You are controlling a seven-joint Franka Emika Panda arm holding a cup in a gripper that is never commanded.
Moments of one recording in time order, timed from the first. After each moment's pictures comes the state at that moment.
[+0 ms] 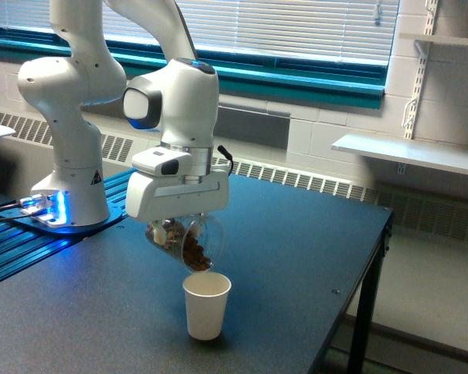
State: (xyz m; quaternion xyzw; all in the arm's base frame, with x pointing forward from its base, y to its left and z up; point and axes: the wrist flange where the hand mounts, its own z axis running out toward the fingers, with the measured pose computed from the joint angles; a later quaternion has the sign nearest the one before) arm 0.426 -0.202 0.248 0.85 -0.52 0.04 0.05
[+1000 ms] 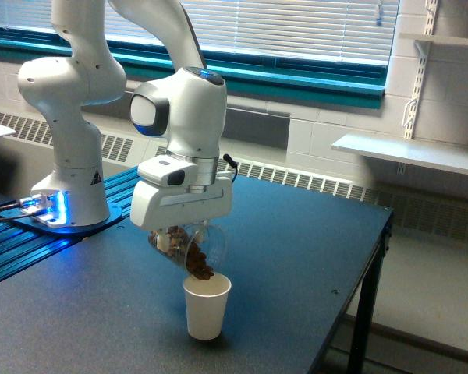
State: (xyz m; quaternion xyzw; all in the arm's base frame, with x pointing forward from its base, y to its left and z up) arm 0.436 -0.201 0.236 0.86 -0.51 0.01 0.06
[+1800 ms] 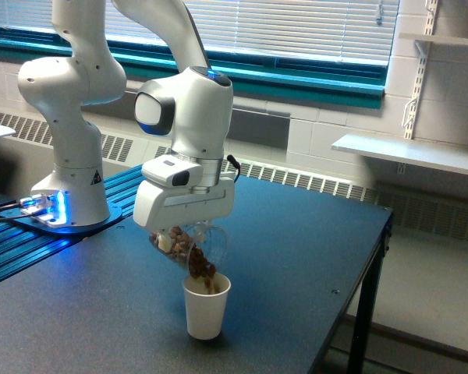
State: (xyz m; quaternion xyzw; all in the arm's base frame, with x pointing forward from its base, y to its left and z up) arm 0.441 -0.202 0.237 0.86 -0.51 0.00 0.06
